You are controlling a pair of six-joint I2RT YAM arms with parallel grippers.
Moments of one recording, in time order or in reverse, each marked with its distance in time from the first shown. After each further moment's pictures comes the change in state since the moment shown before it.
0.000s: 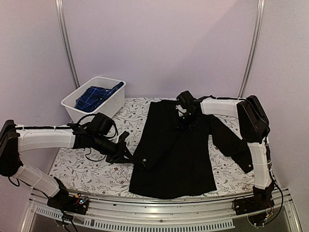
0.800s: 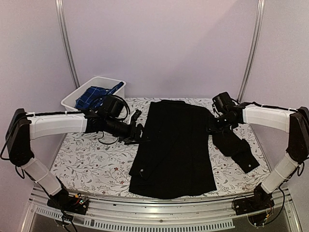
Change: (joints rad) left arm 0.000 0.172 0.279 0.028 -0.074 0.166; right arm -0.127 -0.603 -0.609 0.085 0.182 0.101
